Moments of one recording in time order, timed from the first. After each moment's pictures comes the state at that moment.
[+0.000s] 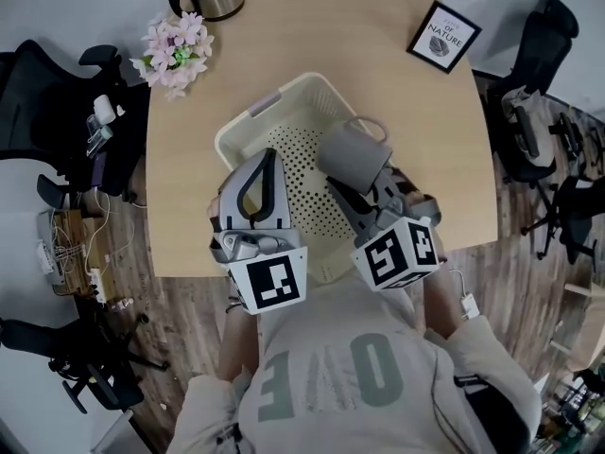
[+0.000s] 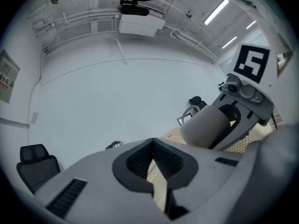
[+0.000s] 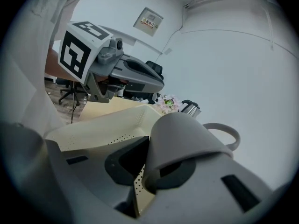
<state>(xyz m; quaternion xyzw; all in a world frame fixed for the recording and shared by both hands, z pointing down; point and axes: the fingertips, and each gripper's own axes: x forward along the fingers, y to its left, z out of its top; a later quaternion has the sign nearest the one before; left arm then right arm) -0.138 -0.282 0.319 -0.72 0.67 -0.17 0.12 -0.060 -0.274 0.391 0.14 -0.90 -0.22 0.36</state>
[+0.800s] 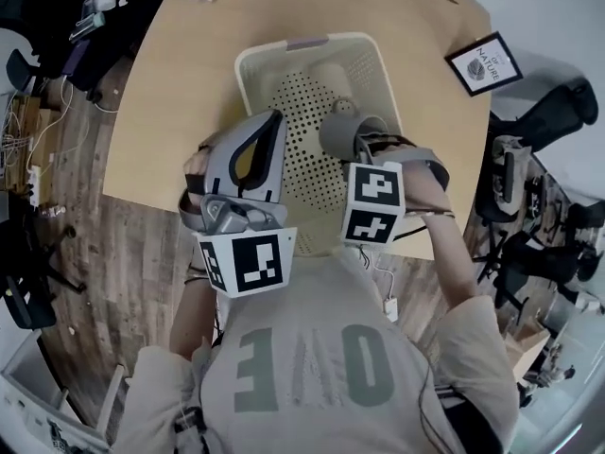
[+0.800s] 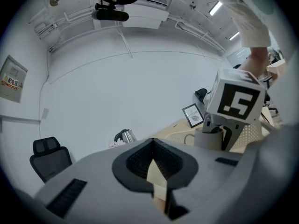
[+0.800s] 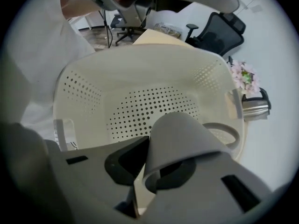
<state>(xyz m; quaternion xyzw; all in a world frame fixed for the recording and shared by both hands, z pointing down) -0.167 -0.251 0.359 -0.68 0.70 -0.17 0.09 -0.035 -0.268 0.508 -0.18 -0.65 -0.30 0.68</state>
